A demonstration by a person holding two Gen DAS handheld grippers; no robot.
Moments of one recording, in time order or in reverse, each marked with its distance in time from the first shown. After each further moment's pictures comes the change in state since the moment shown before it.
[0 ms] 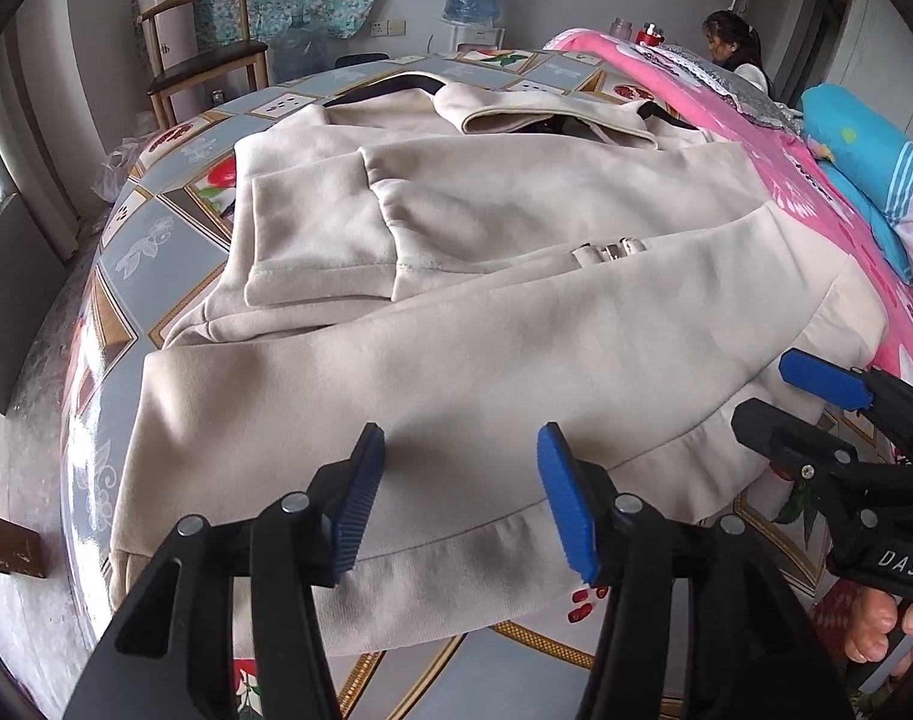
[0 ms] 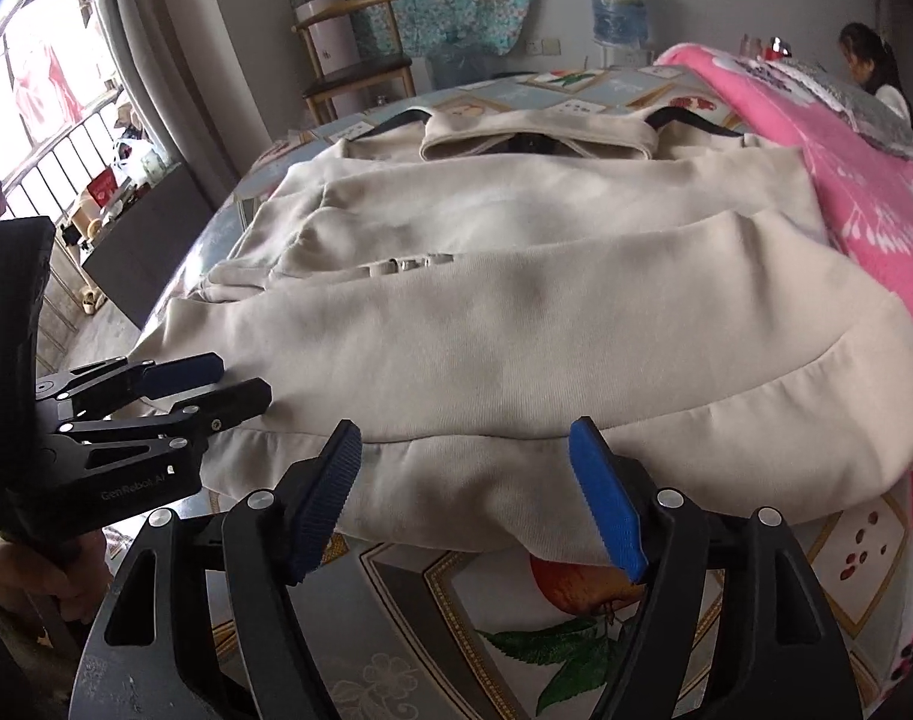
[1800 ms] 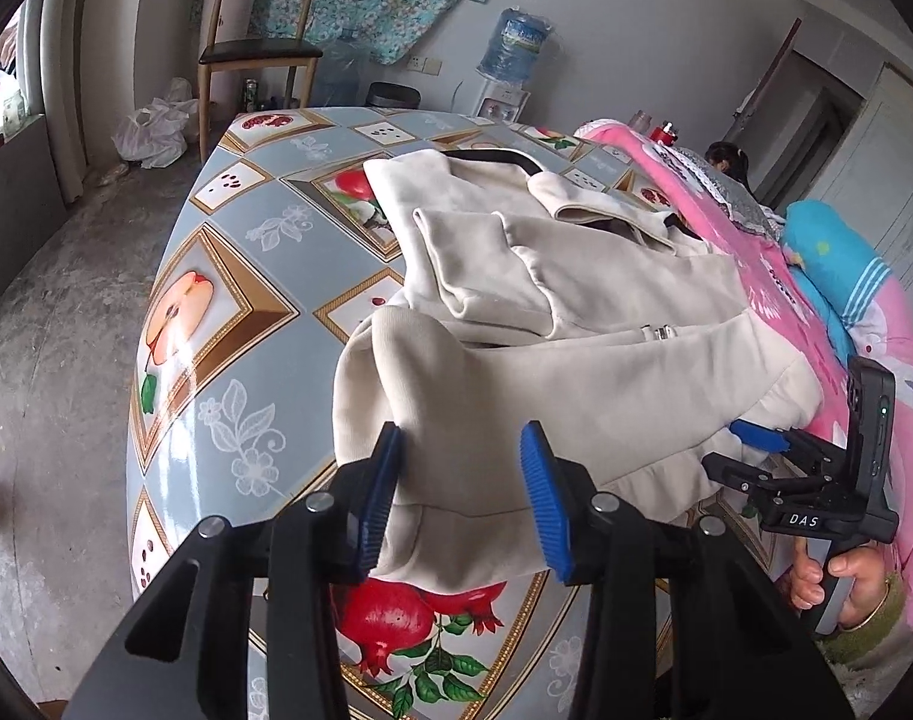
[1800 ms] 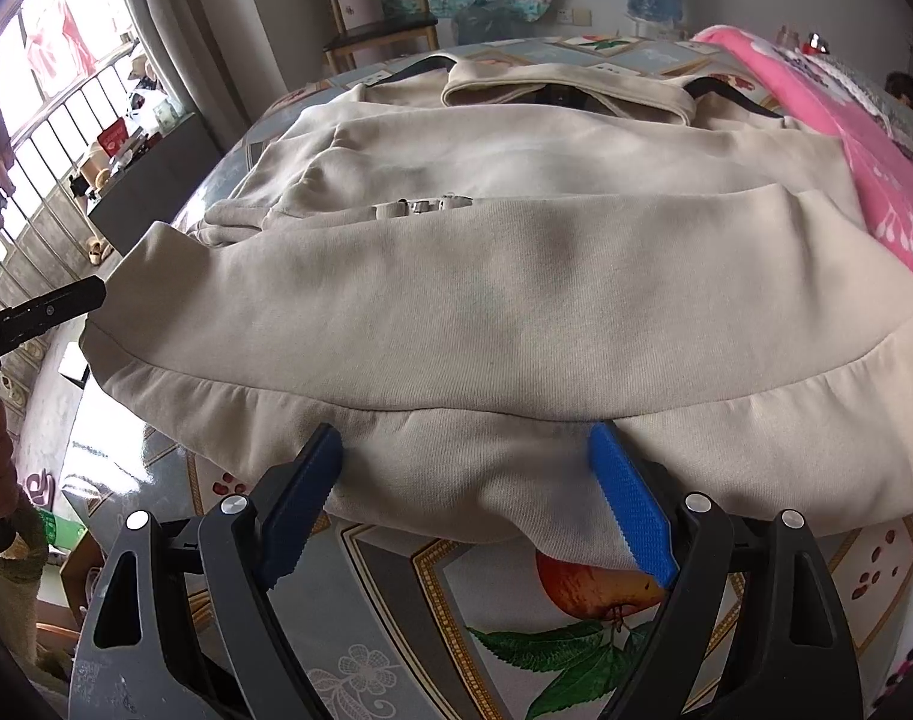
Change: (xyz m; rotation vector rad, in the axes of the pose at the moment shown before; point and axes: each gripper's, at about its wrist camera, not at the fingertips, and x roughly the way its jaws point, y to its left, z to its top) left arm -0.058 0.105 -0.024 -0.174 -0.113 -0.148; right arm 0.019 0.002 -0.008 -0.067 0.100 0.023
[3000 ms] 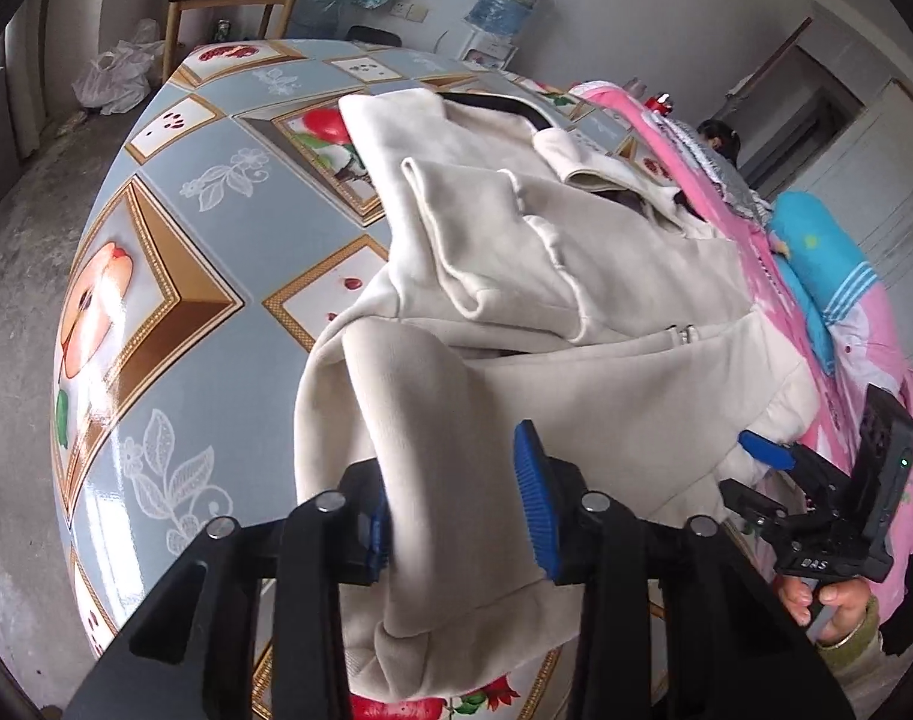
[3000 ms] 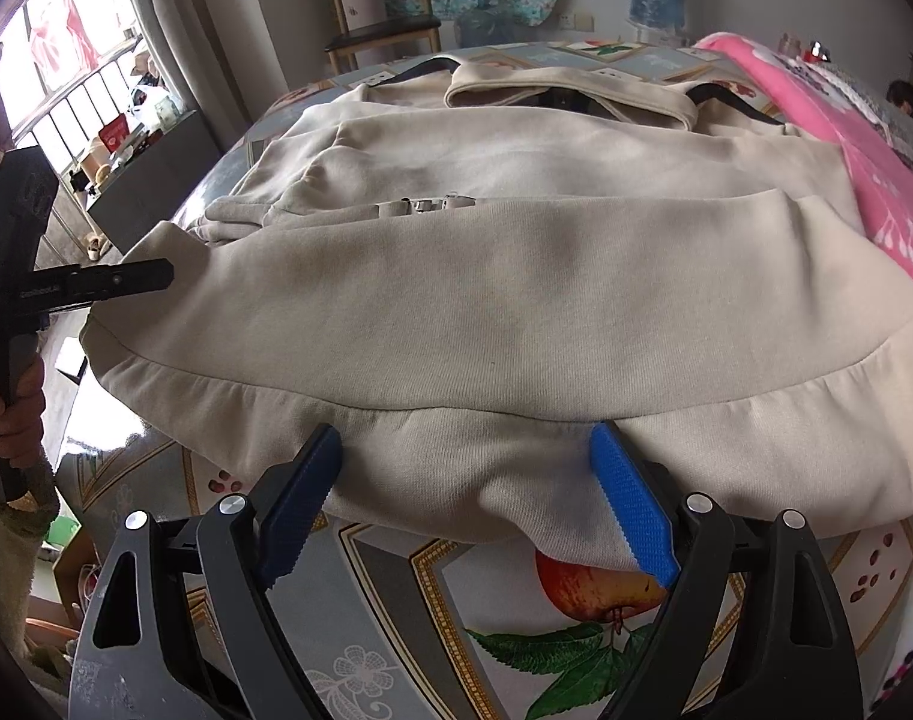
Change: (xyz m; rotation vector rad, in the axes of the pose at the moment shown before) left arm 0.059 0.020 0.024 -0.055 0.136 -0.092; right arm 0.000 0.001 0.000 -0.015 -0.008 -0.005
